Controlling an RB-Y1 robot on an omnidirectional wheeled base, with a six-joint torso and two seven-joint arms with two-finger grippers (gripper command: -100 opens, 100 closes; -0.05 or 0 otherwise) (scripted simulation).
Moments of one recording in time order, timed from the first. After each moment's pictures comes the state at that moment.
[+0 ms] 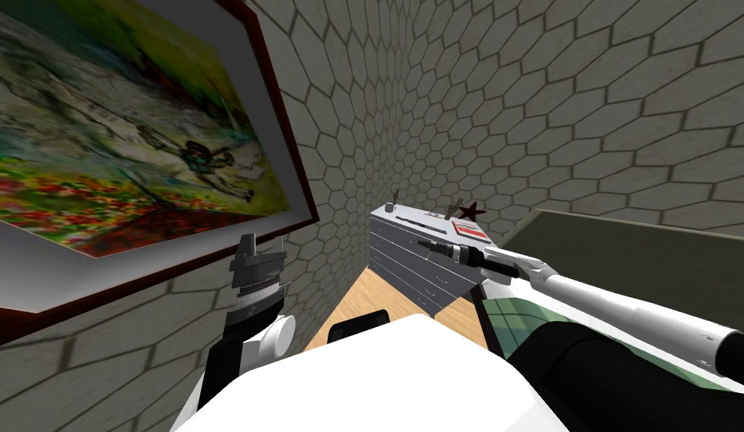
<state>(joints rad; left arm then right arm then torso) 0.48 -0.02 -0.05 -2.24 0.07 -0.54 -0.03 0.59 -1.42 -0.08 -1.66 0.03 -0.76 -0.19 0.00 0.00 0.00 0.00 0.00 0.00</state>
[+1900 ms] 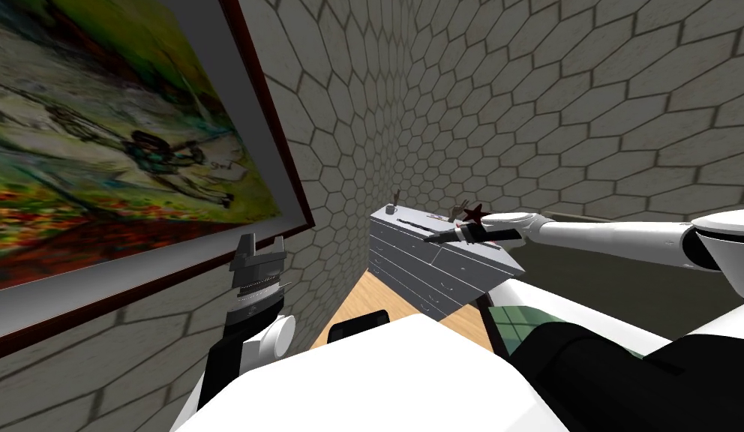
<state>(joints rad) 0.48 -0.02 -0.05 -2.24 0.07 -0.54 -0.03 0.64 -1.95 -0.04 -1.48 0.07 -0.82 -0.28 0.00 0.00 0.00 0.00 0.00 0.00</state>
